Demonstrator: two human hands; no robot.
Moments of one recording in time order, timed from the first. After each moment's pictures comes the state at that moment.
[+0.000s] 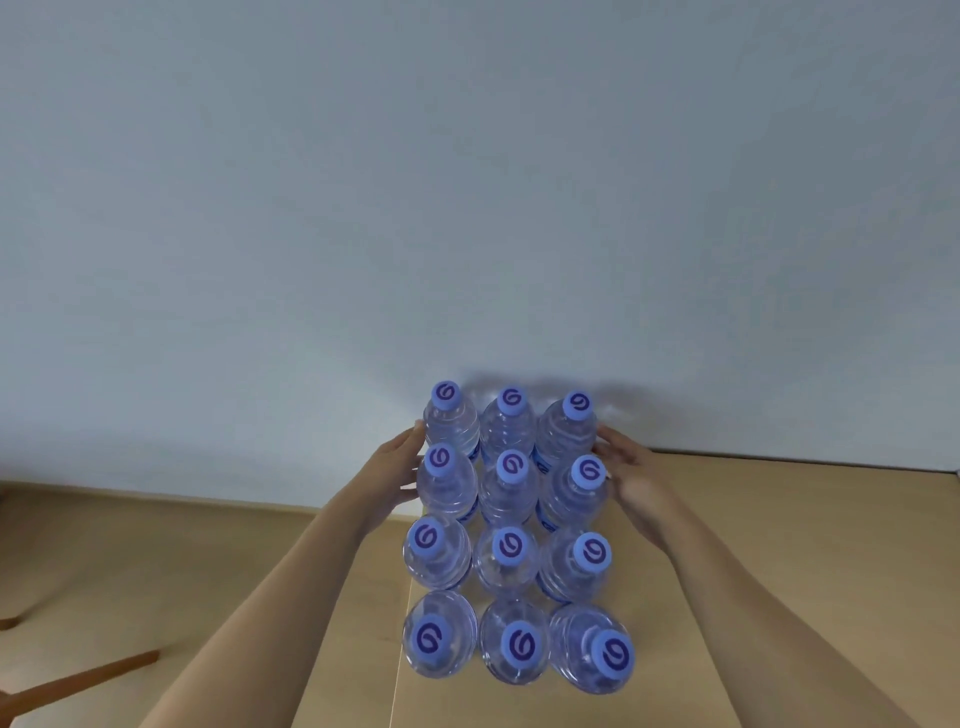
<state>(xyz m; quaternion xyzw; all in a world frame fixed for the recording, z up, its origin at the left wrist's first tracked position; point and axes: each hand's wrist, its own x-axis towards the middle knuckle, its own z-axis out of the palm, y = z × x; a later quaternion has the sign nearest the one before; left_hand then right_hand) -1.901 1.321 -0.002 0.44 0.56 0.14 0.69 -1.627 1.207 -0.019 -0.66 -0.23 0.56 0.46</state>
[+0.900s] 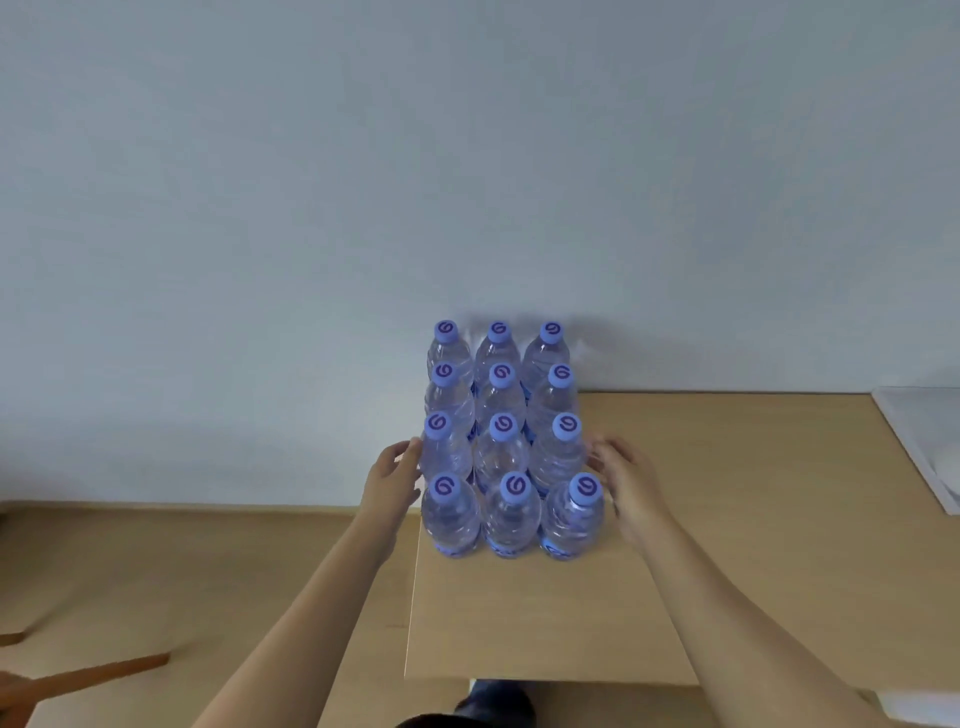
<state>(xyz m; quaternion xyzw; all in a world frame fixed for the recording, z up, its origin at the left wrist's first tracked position) -1.944 1.190 0.008 0.42 0.61 0.26 0.62 -1.696 1.096 -0.004 -0.70 -0.13 0.45 0.54</state>
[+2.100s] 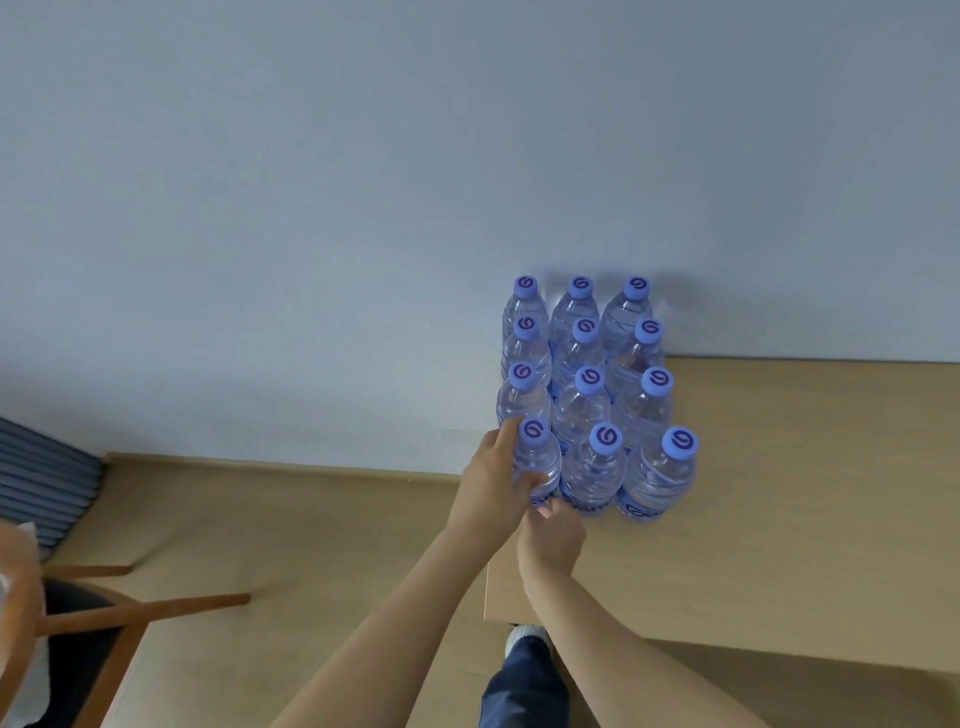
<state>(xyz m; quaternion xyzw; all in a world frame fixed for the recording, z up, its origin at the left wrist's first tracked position) -1.958 1.131 0.022 0.75 0.50 0.18 0.39 -1.906 1.085 -0.054 -0.81 -0.10 0.36 0.45</state>
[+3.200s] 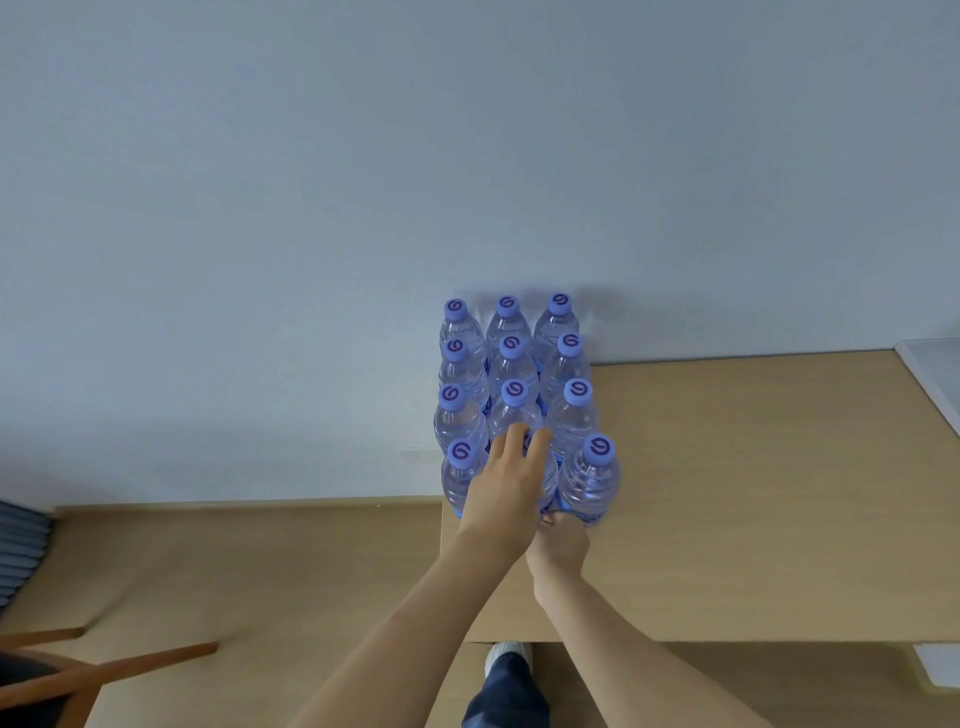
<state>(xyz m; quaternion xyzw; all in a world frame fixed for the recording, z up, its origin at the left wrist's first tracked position) -1.884 1.105 0.040 0.89 0.42 0.06 0.15 -1.836 1.057 -0.038 -0.79 -0.03 0.42 0.45</state>
